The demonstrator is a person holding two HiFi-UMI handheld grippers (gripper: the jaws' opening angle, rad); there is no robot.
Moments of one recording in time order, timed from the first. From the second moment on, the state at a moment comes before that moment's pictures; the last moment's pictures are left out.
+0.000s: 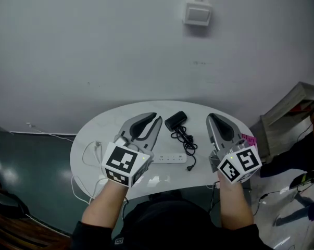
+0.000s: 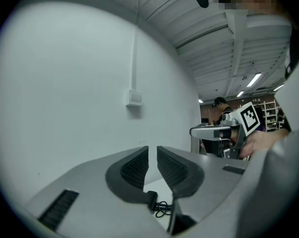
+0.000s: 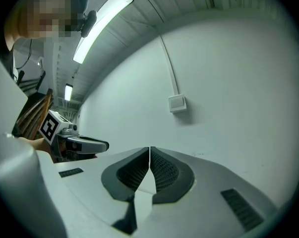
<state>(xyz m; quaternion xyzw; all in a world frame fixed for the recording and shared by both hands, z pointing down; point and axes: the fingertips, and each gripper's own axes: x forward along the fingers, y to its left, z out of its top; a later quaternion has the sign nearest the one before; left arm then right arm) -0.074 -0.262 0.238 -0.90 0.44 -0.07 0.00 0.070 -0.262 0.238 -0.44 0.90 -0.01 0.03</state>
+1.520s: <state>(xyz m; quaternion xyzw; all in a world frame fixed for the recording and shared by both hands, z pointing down) -0.064 -0.238 0.269 -0.88 0.46 -0.06 0.00 0.082 -0.235 0.283 -0.46 0.89 -0.03 0.01</state>
